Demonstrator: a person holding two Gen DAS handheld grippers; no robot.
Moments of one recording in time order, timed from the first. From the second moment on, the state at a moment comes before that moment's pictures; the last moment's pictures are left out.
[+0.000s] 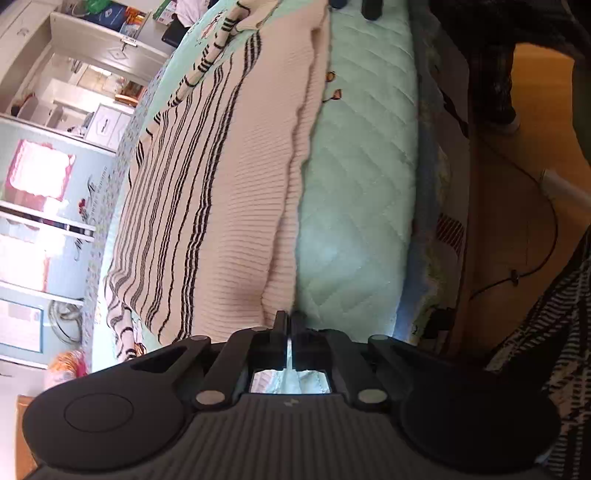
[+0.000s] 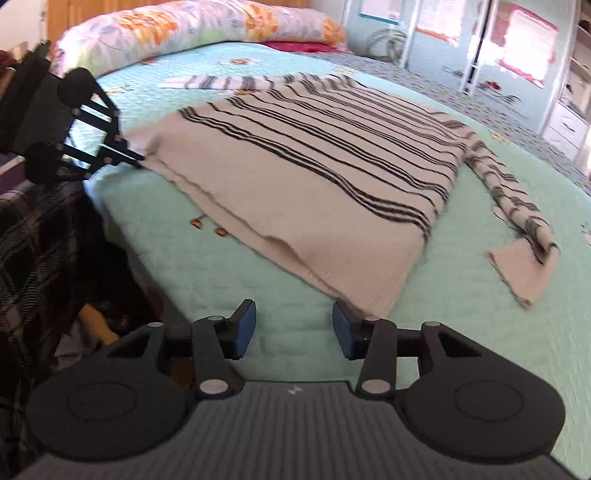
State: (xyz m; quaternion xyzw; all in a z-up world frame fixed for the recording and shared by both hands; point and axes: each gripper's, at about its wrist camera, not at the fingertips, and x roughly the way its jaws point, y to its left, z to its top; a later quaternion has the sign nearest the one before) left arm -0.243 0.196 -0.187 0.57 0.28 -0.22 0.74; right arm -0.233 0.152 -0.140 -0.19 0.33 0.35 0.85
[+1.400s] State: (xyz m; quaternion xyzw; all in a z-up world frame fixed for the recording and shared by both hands) left arm -0.118 0.324 -0.113 -0.21 0.41 -0.14 0.88; right arm -0.178 0.159 -0.144 0.06 0.40 0.35 0.84
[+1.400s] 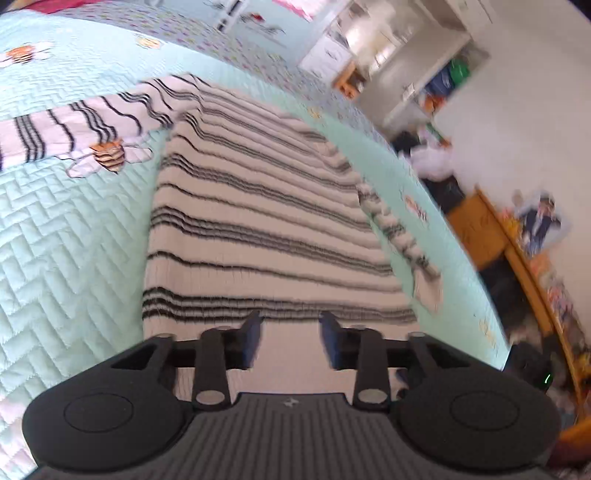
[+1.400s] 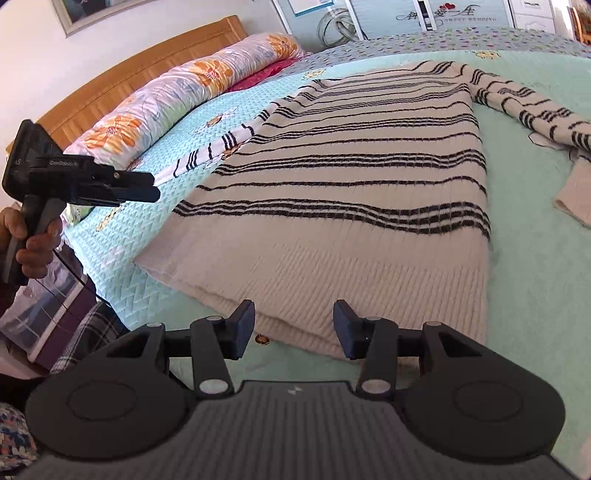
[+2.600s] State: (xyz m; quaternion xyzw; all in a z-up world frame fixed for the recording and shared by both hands) left arm -0.083 0.239 -0.146 -0.04 0.40 -0.03 0.92; right arm -0.090 0.067 -0.158 0.33 0.36 0.27 0.83
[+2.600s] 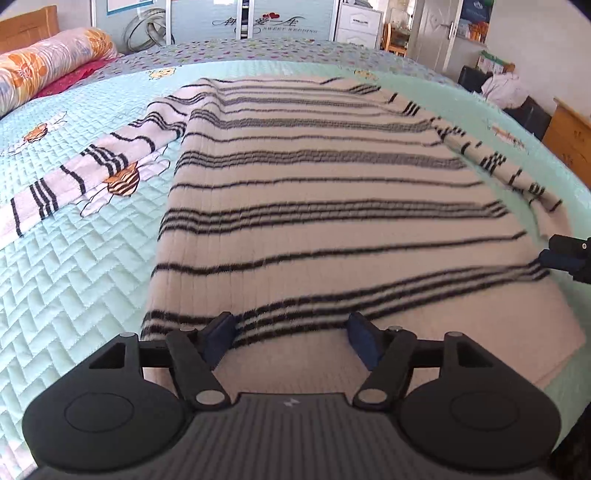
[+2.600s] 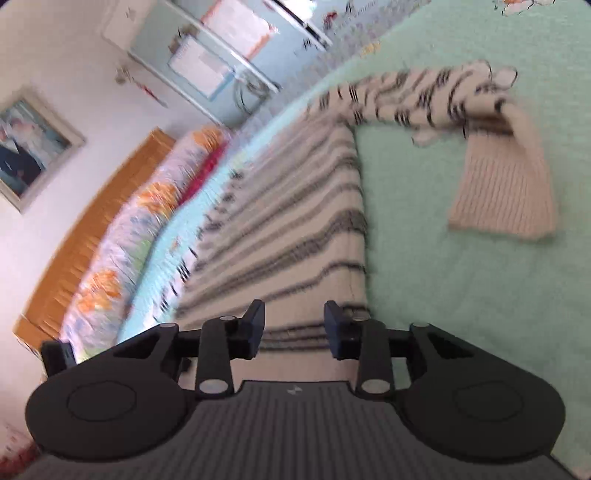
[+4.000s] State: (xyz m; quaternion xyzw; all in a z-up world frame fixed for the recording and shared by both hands) left arm 0.011 0.257 -0.152 -0.15 0.32 0.06 0.93; right arm 0.081 0.099 -0.177 0.30 0.34 0.24 0.86
